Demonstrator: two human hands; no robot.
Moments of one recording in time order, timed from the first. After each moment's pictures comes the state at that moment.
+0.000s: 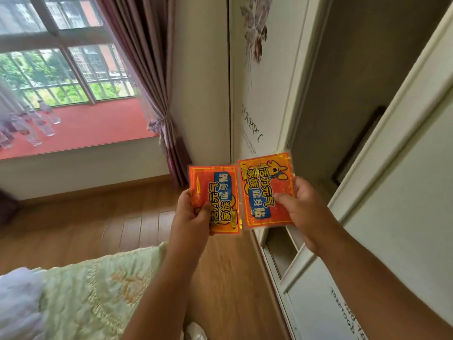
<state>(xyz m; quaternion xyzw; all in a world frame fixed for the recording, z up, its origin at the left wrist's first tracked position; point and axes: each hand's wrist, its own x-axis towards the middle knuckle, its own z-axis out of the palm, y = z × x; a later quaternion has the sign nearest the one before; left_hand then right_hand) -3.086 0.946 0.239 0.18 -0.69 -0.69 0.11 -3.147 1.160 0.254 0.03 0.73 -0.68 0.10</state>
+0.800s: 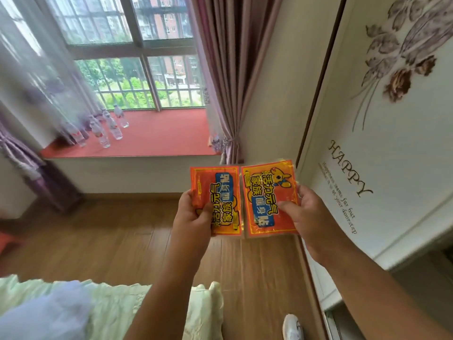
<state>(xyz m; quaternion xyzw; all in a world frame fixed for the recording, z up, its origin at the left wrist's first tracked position) -3.237 0.655 0.251 0.24 -0.66 -0.68 0.20 -3.333 0.856 0.266 -0.07 0.73 -0.66 0.16</state>
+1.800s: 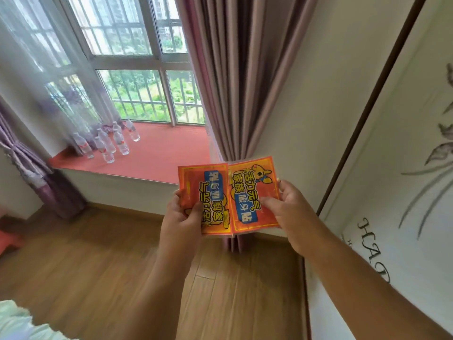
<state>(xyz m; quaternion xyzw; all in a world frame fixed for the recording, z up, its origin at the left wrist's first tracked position) -3.574 0.628 0.278 0.30 -0.61 -0.67 0.30 -3.716 0.787 0.287 -0.17 0.71 -0.64 0.25</state>
